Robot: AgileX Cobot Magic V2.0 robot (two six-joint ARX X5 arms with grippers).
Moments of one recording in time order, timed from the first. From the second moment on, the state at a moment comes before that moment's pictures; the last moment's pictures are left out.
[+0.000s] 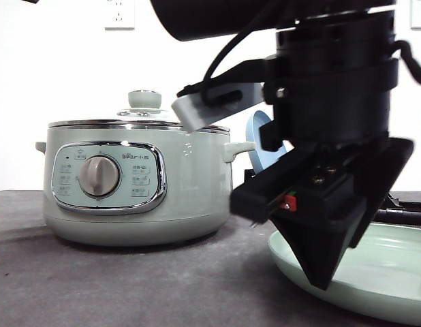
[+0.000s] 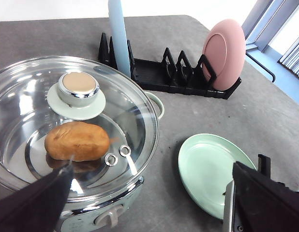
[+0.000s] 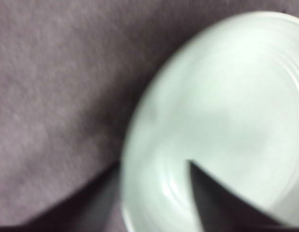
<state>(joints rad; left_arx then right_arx) -0.30 0.82 0.99 -0.60 0.48 -0.09 1.13 1.57 0.96 -0.89 0.38 0.41</state>
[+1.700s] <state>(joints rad) -0.30 1.03 1.18 -0.81 0.47 -0.09 0.27 0.64 1.05 -0.89 -0.47 0.13</state>
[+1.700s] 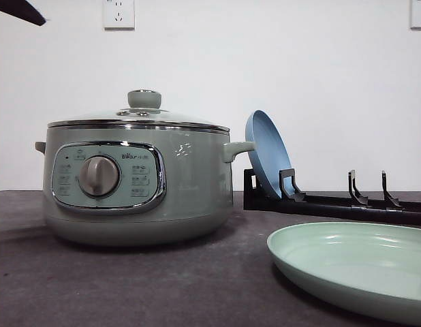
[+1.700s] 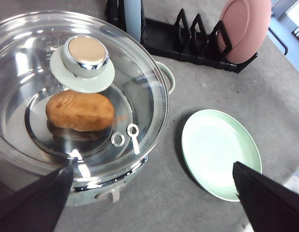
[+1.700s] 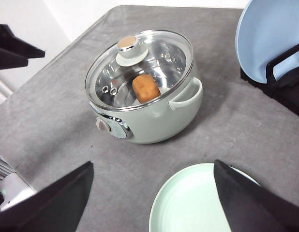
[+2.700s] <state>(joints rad) -0.43 1.71 1.81 -1.03 0.09 0.04 0.27 0.64 1.05 -0.86 -0.47 0.13</state>
